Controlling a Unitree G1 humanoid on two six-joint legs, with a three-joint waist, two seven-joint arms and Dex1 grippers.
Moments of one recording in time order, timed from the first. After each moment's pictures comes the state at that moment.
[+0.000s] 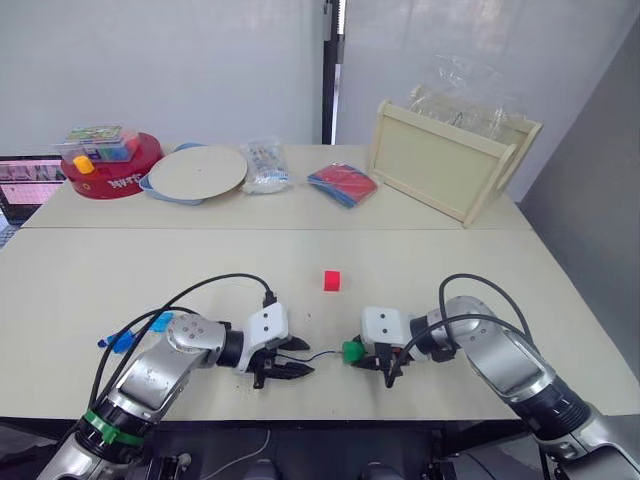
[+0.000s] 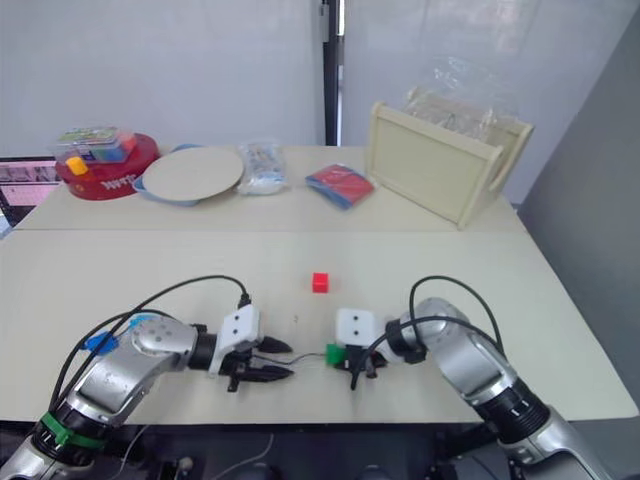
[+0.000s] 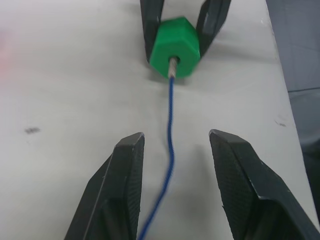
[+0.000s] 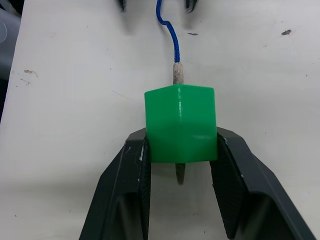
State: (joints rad) left arm -0.32 0.68 -0.29 -0.23 -0.27 0.48 -1.08; right arm -0.51 -0.68 0.44 -0.24 -0.02 0.49 1.18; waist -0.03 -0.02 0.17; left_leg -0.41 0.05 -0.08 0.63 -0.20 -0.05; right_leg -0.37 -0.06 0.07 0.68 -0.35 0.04
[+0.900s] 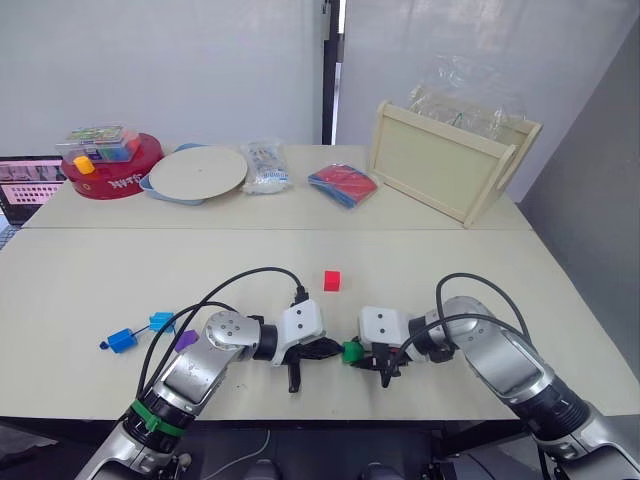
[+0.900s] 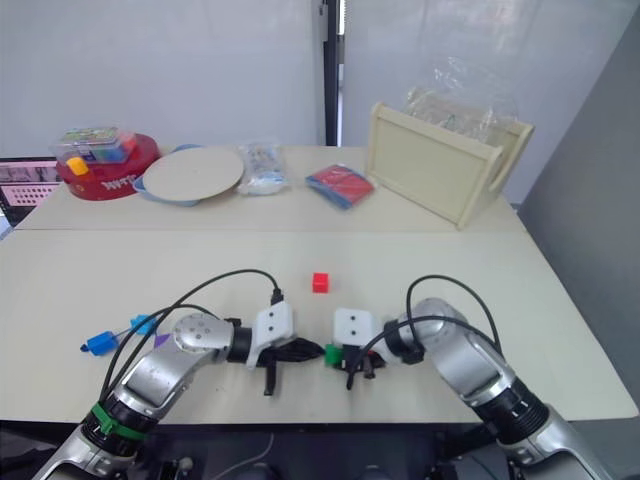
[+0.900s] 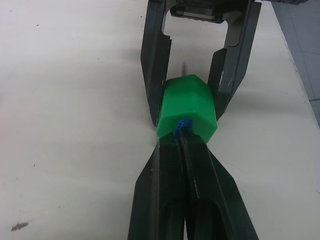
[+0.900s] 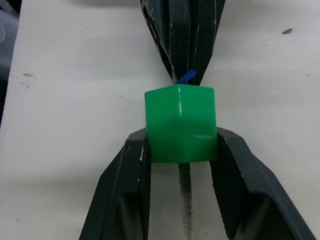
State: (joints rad) left arm -0.41 0.53 -0.37 -0.18 -0.17 0.42 -1.02; right arm -0.52 -0.67 0.46 -0.26 -0.02 0.54 1.16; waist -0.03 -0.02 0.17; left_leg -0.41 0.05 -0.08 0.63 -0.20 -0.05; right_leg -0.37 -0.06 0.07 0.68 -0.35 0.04
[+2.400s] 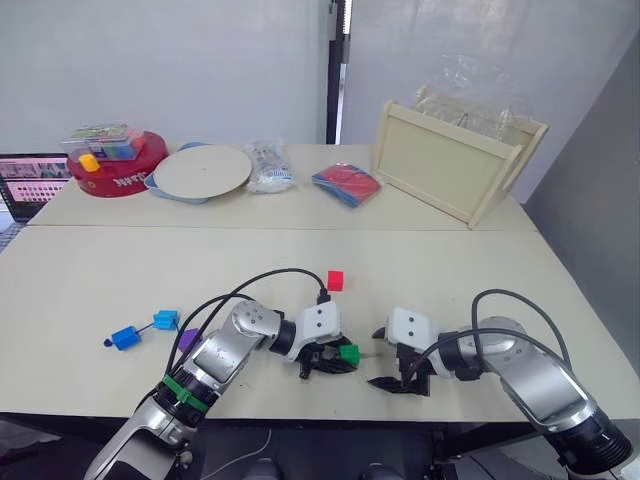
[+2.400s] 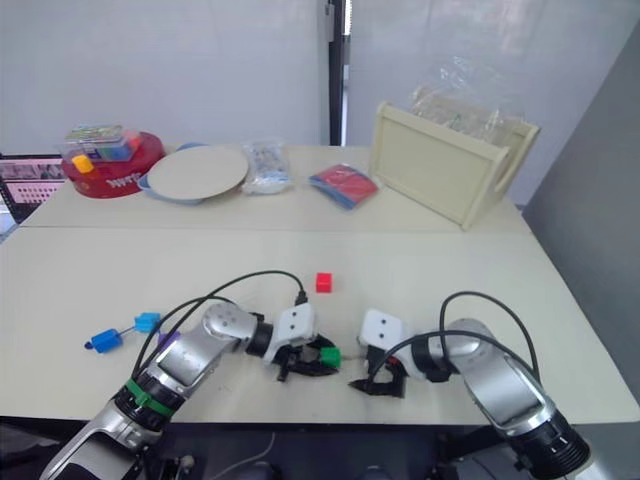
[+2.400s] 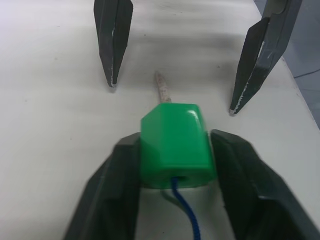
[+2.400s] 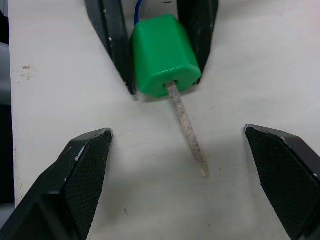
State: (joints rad) left arm -0.55 0.45 -0.46 0.03 -0.14 0.36 -1.15; right arm -0.32 -0.75 0.30 -0.39 0.12 0.64 1.04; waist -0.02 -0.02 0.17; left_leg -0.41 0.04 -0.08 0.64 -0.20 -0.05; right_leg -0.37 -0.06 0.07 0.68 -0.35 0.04
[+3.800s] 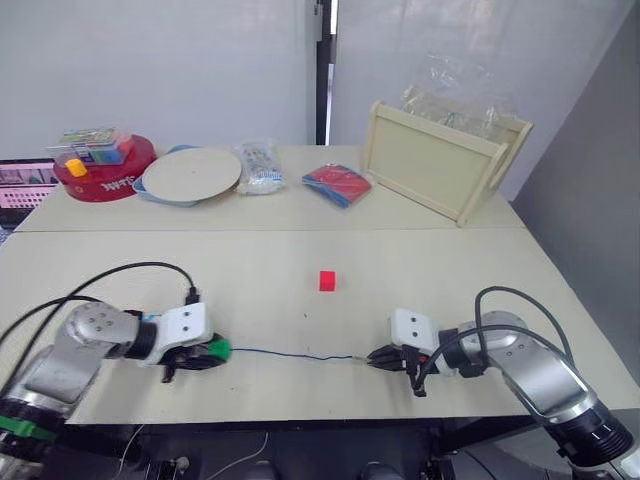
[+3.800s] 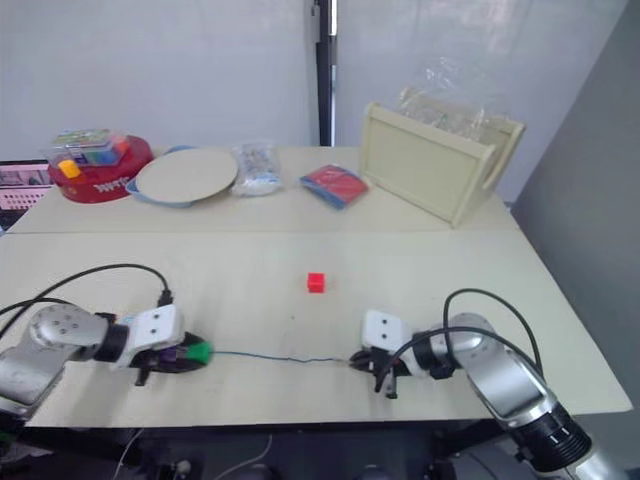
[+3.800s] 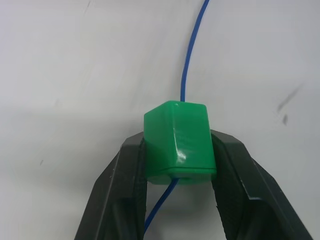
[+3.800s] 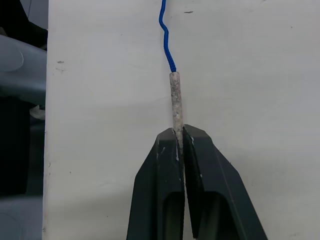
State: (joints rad) left arm -0.21 1.09 -0.06 0.06 -0.14 0.10 -1.23; right arm -0.36 -0.77 0.31 -0.34 0.16 0.53 1.13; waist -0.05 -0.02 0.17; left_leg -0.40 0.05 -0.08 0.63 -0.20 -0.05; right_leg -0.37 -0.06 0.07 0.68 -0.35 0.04
